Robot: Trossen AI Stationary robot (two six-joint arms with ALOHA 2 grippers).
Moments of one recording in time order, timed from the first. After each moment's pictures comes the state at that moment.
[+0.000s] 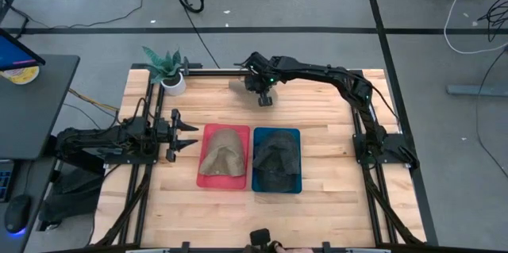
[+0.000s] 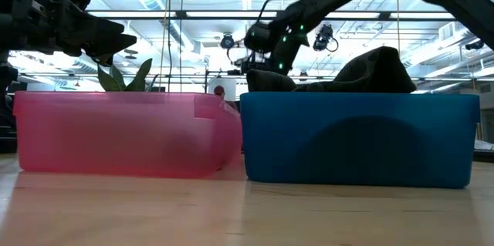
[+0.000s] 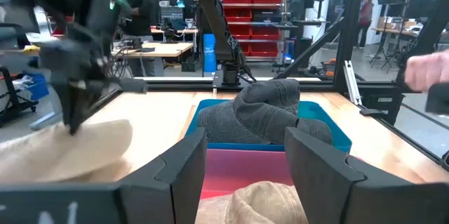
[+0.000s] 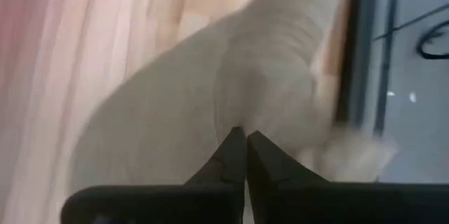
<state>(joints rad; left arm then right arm) 0.02 0.01 0.01 0.05 -0.01 -0.02 -0.47 2.14 1.79 -0.74 -0.03 -0.68</state>
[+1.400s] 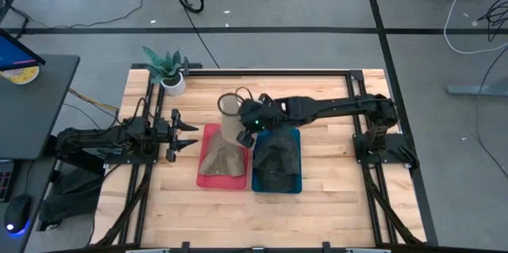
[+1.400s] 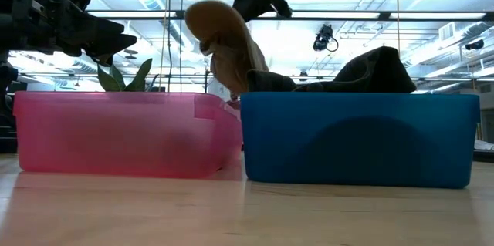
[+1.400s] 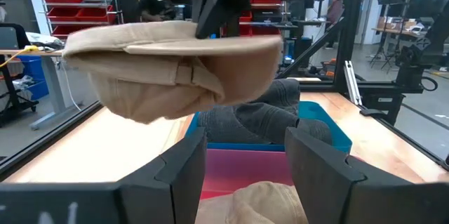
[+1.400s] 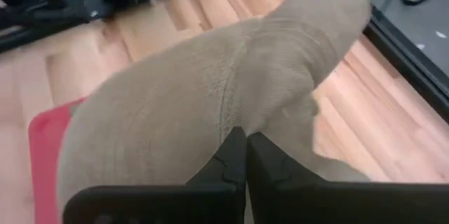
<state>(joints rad) 0.02 0.01 0.01 0.05 -0.01 -0.02 0.05 1.88 1.79 -0.74 0.30 0.38</state>
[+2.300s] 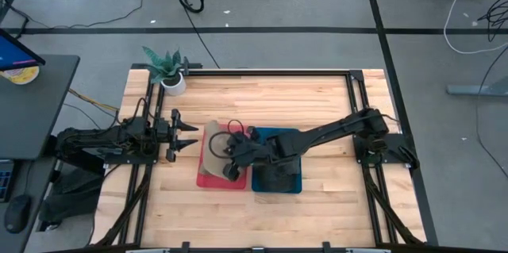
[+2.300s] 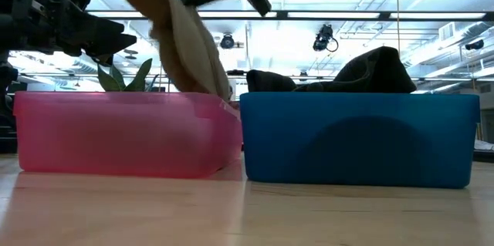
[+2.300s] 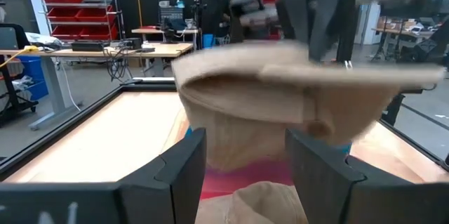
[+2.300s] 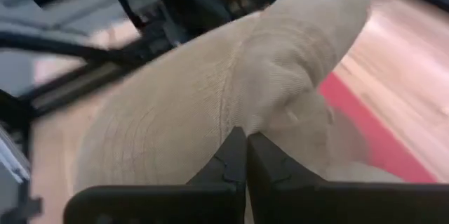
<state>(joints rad) 0.02 0.01 0.01 0.05 -0.01 -0.02 0.25 2.01 1.79 -0.45 0.43 0.58</state>
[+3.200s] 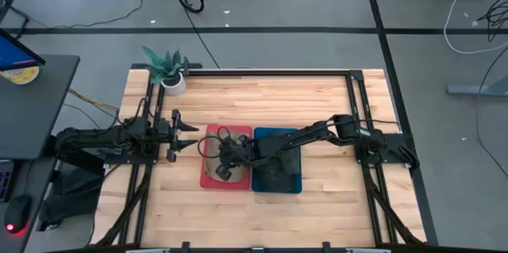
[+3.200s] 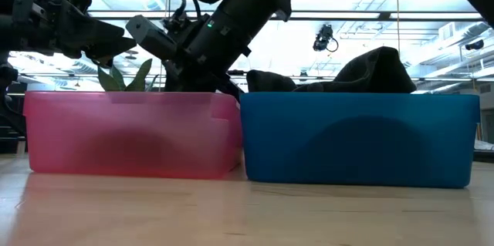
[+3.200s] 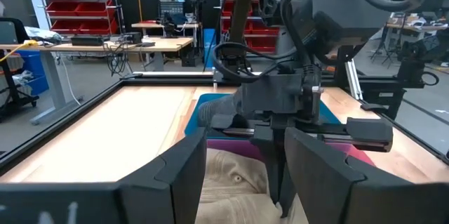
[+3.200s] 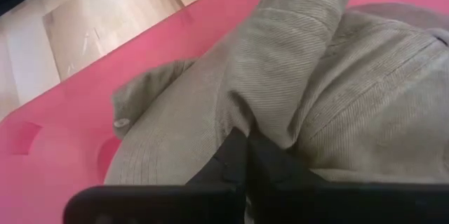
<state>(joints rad) 0.02 0.03 0.01 0.04 -0.01 -0.02 0.16 2.31 1.79 -0.39 0.25 0.67</state>
